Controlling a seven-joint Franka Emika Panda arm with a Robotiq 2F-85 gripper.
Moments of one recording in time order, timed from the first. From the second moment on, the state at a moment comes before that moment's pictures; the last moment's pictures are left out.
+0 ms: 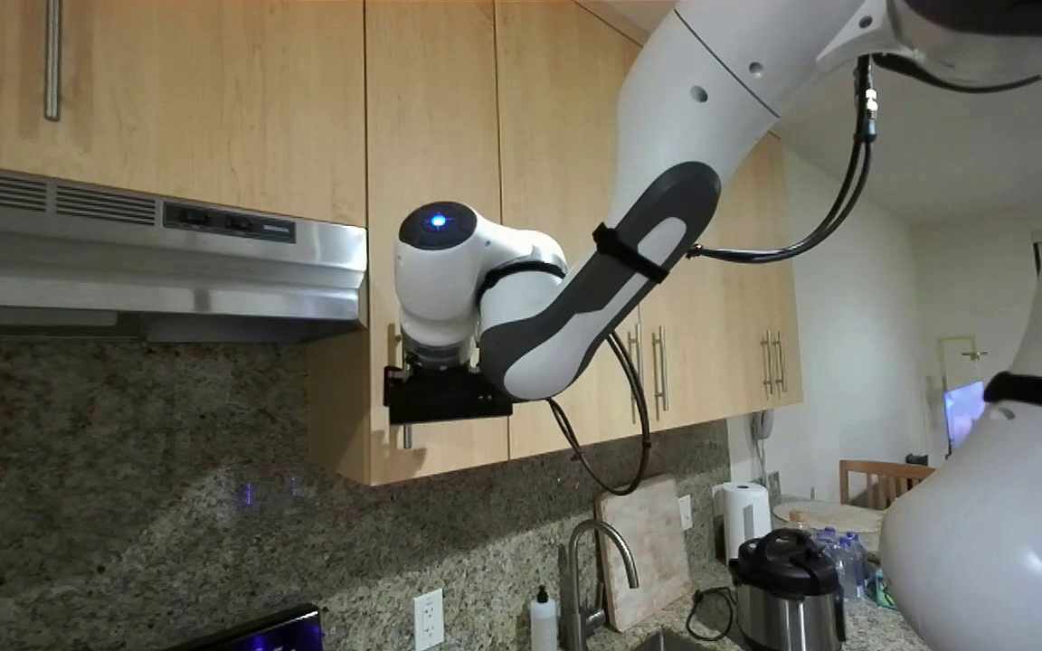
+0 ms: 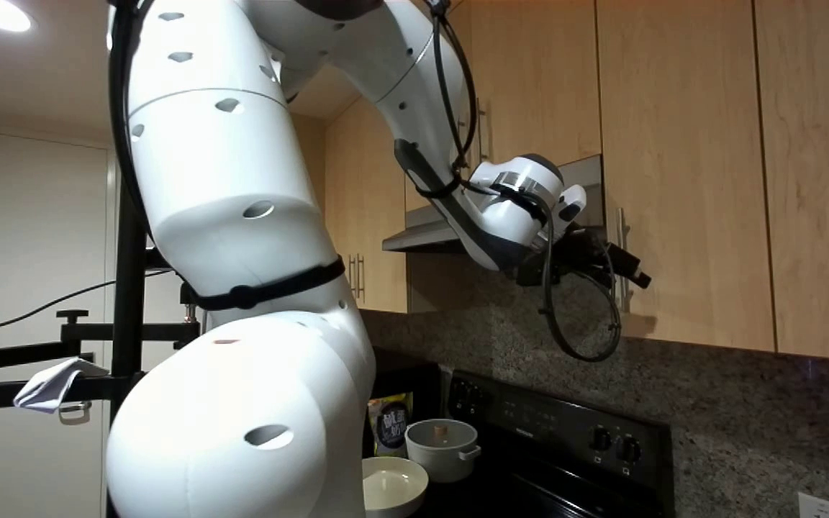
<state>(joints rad) -0.60 -0.29 0.73 -2.28 -1.04 2.66 1.53</state>
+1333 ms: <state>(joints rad) -0.39 -0.06 0.57 -2.08 -1.25 2.46 1.66</state>
